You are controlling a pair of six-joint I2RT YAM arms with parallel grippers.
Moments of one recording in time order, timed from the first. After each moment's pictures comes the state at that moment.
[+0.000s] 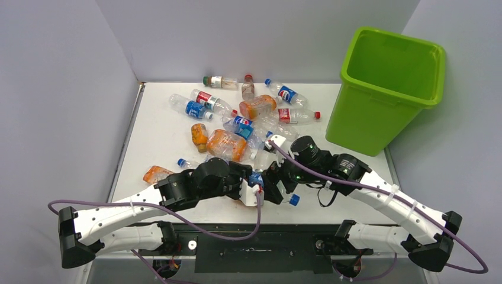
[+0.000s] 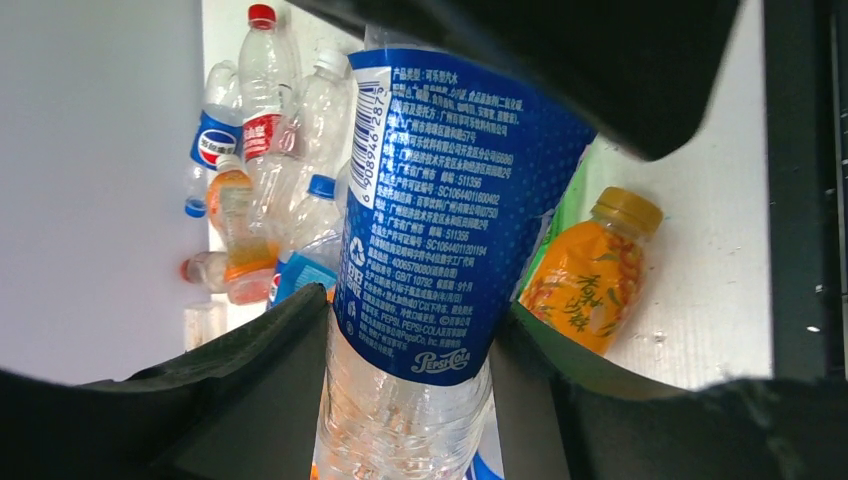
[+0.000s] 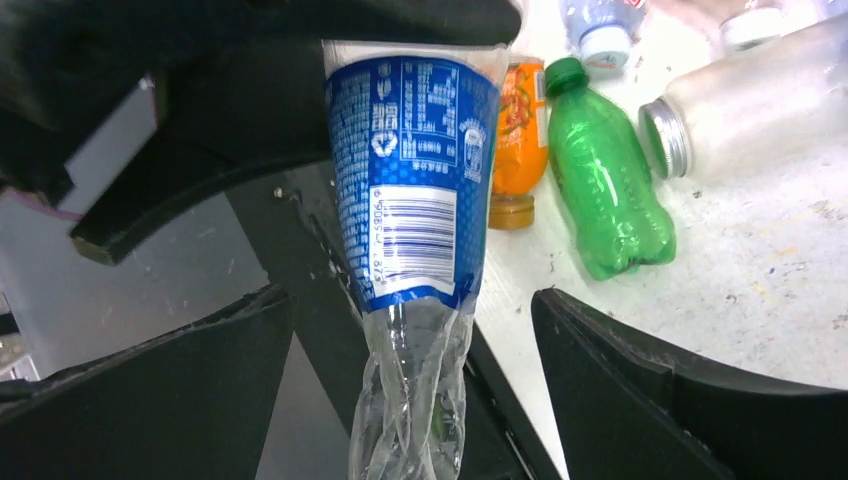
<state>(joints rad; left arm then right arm) -1.14 0.99 0.89 -0.42 -0.03 0.81 0.93 1.07 1.12 -0.81 -0.32 0.16</state>
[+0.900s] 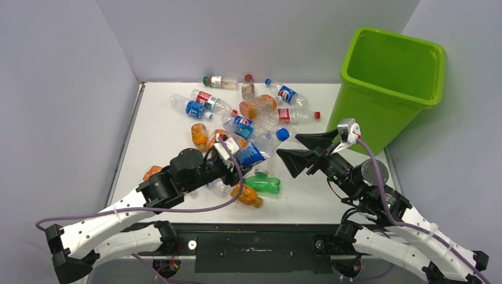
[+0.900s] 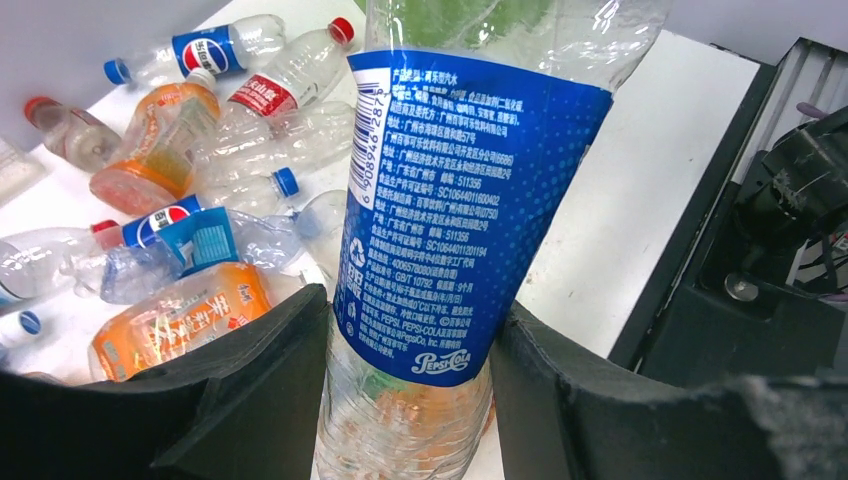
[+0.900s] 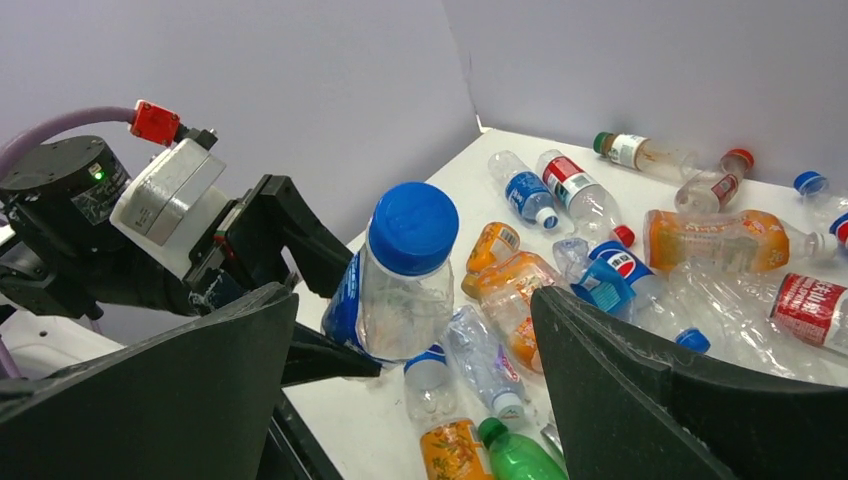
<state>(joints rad) -1.01 0.87 0.88 -0.22 -0.04 0.02 0.93 0.62 0.90 -0.12 0.12 0.33</state>
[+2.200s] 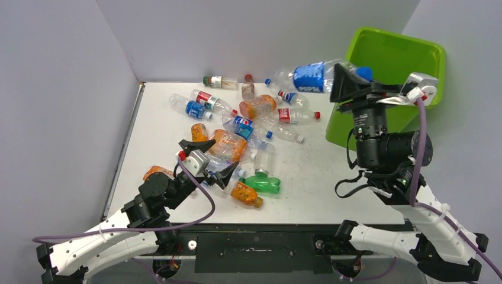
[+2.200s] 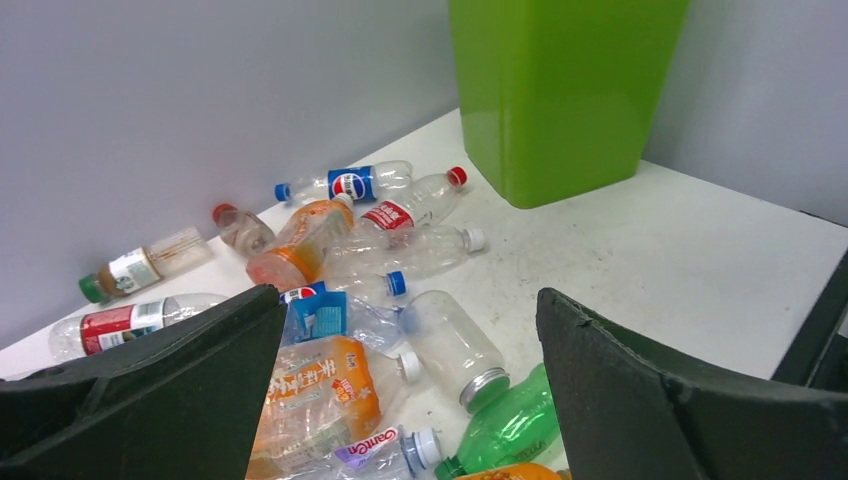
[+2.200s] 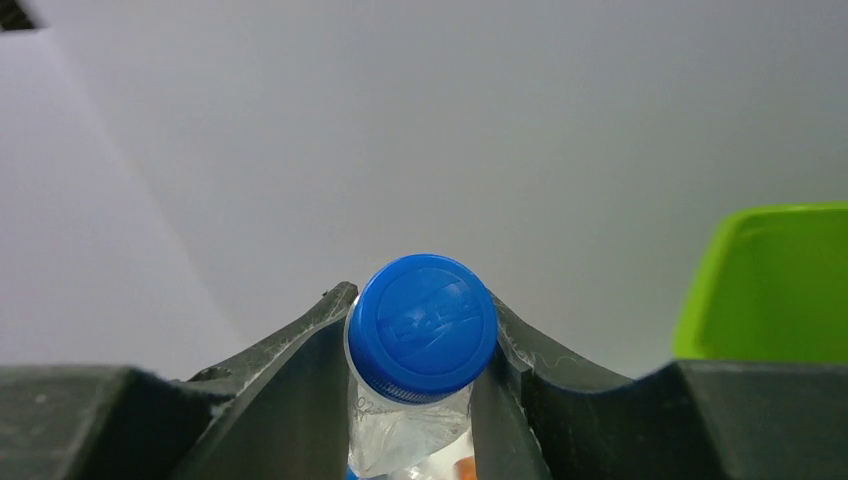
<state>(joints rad) -1.04 0.58 0.63 0.10 -0.25 0.10 0.94 0.94 1.43 0.06 0.63 0.01</state>
